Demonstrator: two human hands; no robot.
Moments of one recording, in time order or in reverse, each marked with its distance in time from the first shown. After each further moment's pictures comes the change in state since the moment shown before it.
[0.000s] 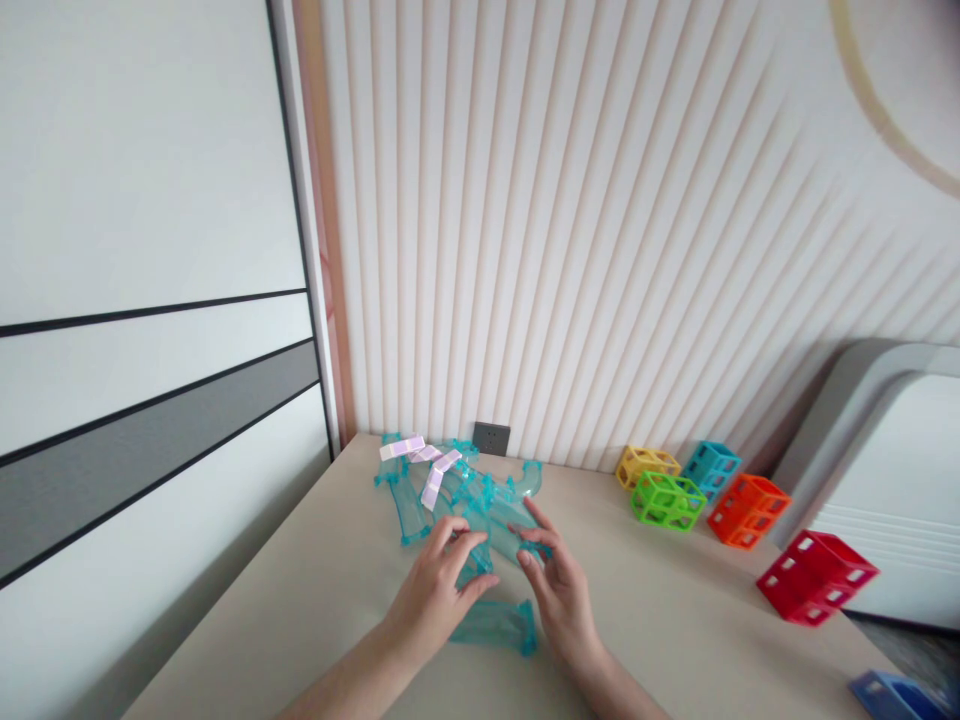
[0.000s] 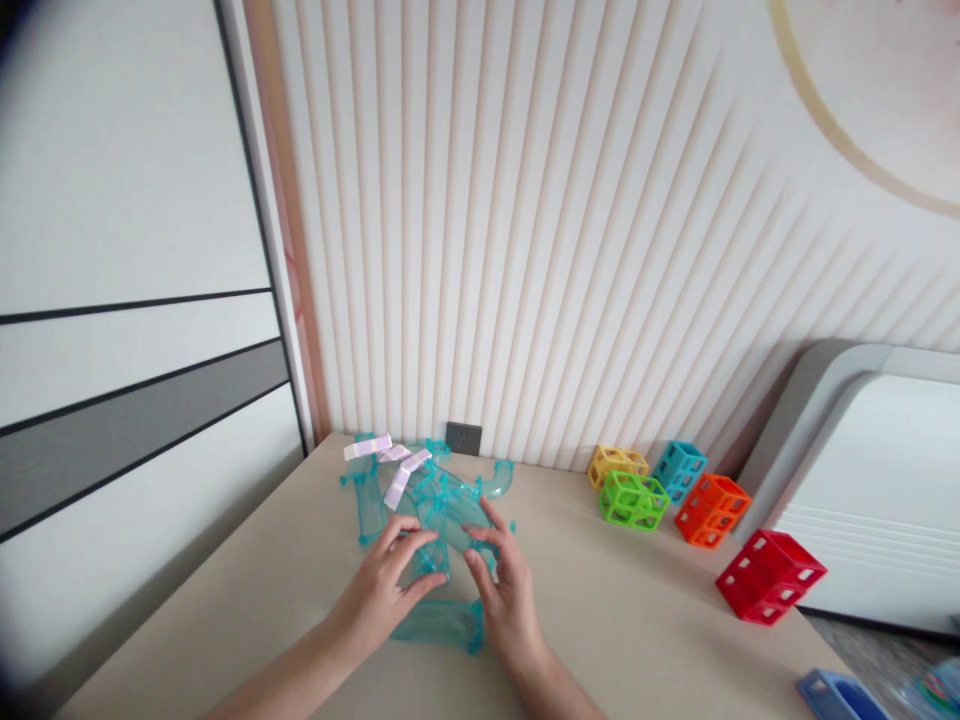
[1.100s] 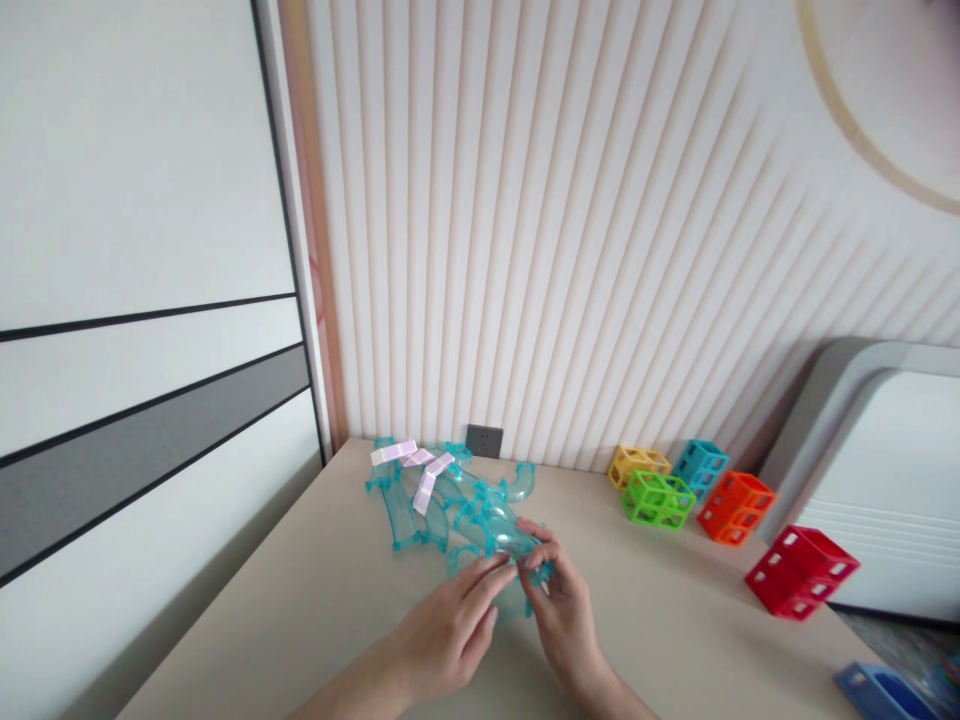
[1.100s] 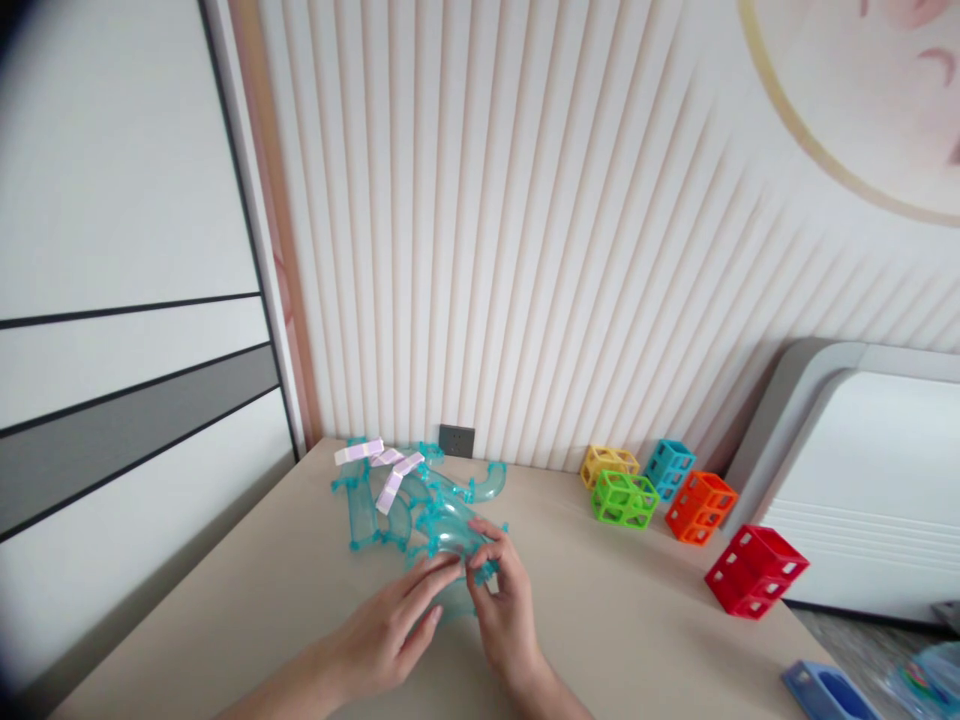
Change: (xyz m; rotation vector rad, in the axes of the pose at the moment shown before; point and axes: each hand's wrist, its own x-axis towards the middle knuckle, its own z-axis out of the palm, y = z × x) left_hand -0.004 0.018 -0.002 -0.094 -0.326 0.239; right_hand -0.007 0.000 -0.006 0.028 0.083 0.000
